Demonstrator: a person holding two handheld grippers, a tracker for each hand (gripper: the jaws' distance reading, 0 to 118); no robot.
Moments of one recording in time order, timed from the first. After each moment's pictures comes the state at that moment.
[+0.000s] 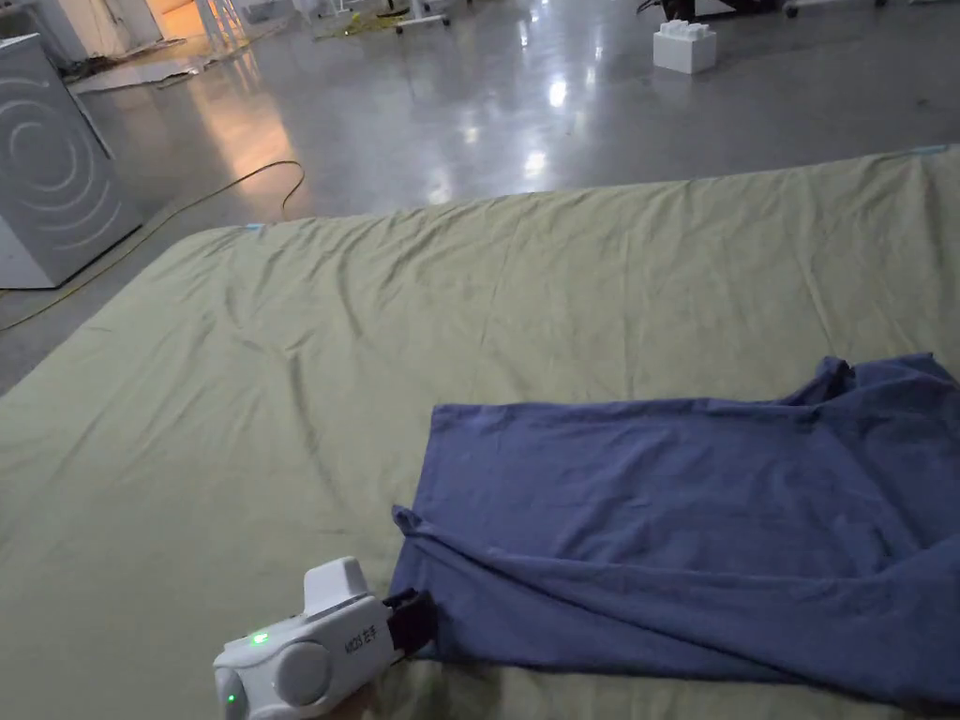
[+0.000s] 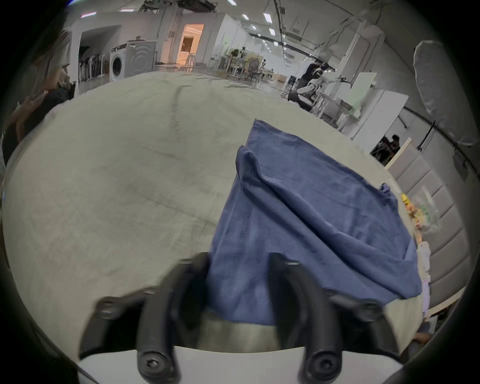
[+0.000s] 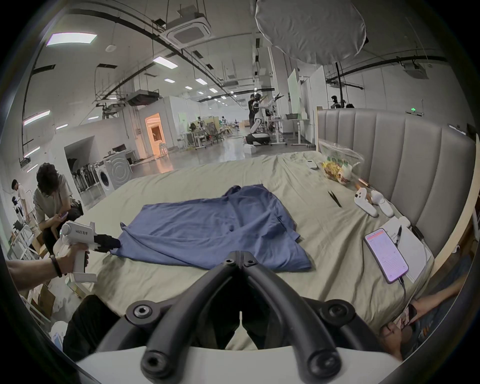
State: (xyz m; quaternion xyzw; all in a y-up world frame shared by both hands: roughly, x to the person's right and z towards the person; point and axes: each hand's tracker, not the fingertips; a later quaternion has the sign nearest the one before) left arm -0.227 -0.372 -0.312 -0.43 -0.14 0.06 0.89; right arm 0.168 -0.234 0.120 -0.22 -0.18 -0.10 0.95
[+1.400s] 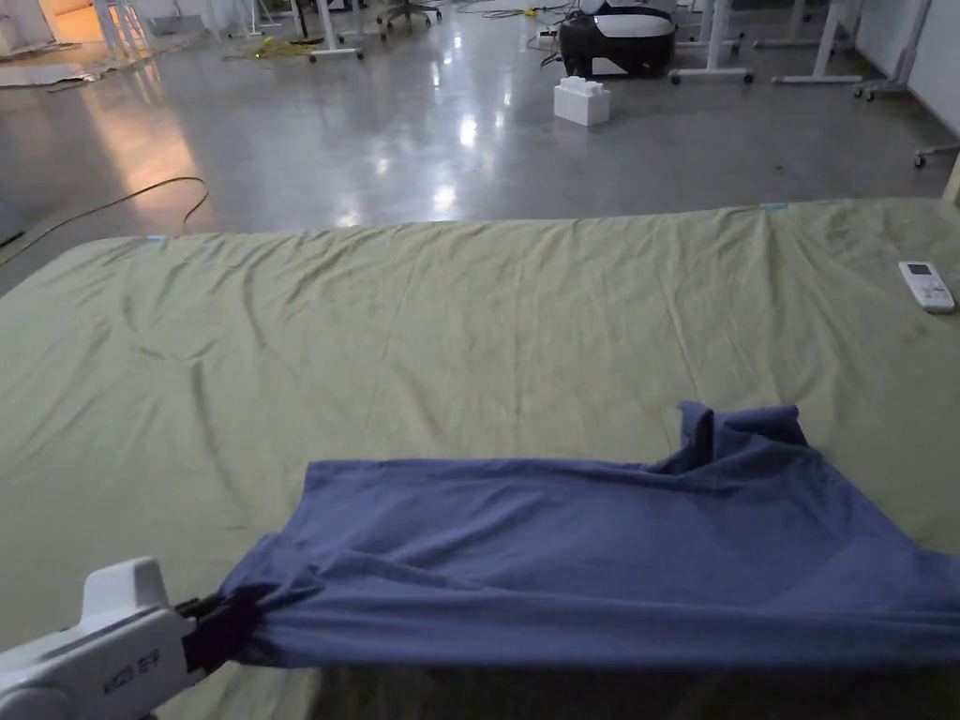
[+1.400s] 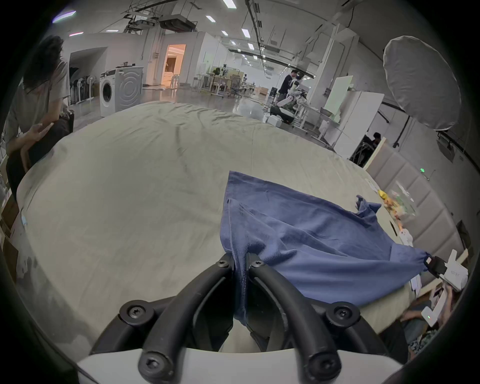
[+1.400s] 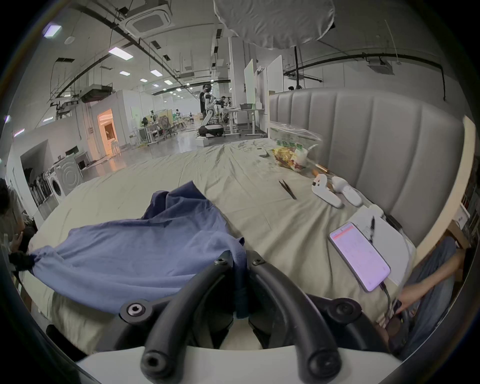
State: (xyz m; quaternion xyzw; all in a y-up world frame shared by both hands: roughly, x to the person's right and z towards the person) left arm -0.305 -0.282 -0.221 -0.38 -0.19 0.06 0.90; right arm 0.241 -0.272 0.090 -0.25 -0.32 -0.11 0.91
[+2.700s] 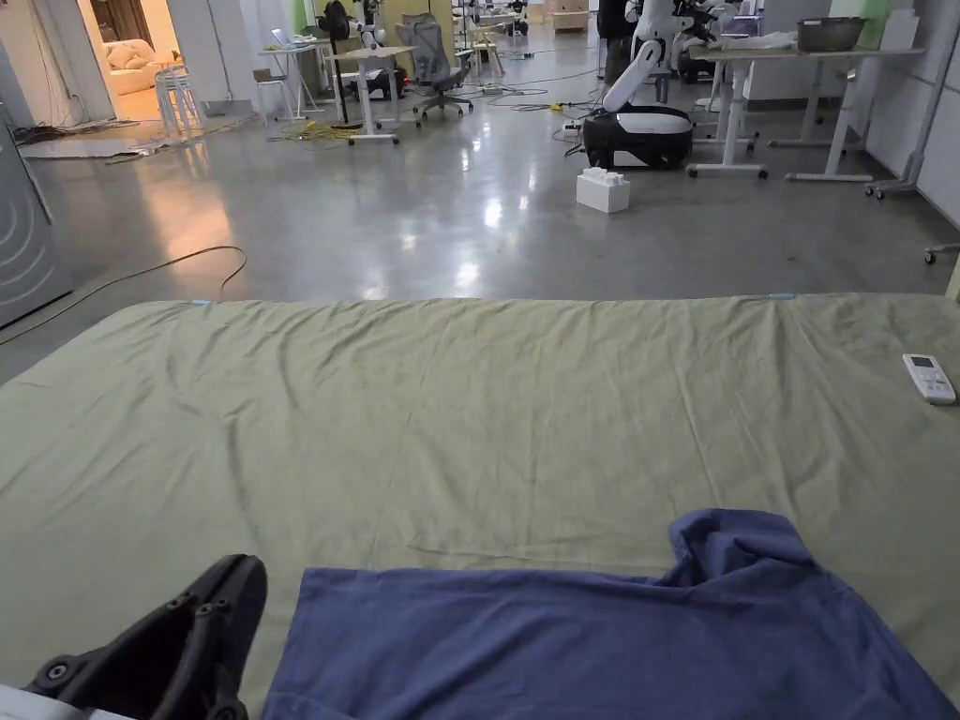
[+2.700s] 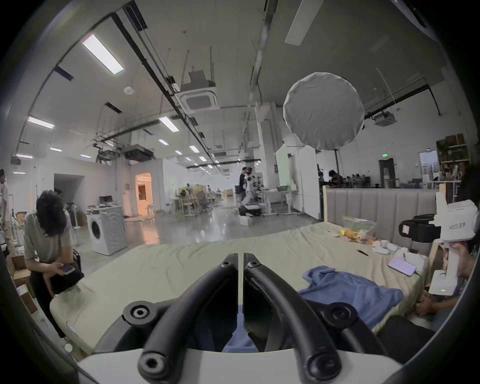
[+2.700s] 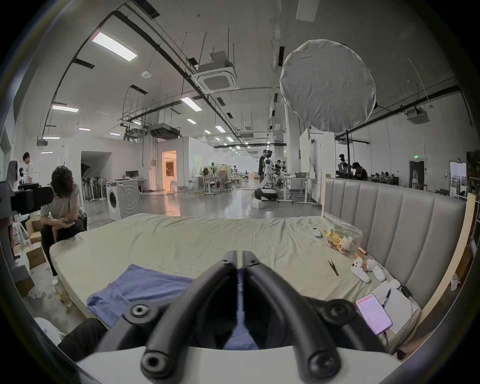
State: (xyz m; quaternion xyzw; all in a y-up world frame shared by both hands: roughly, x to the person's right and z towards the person) left arm -0.269 -0.115 -0.002 0.00 -0.27 -0.06 0.96; right arm 0.117 -0.166 0.146 -0.05 -0.17 0.01 0.98
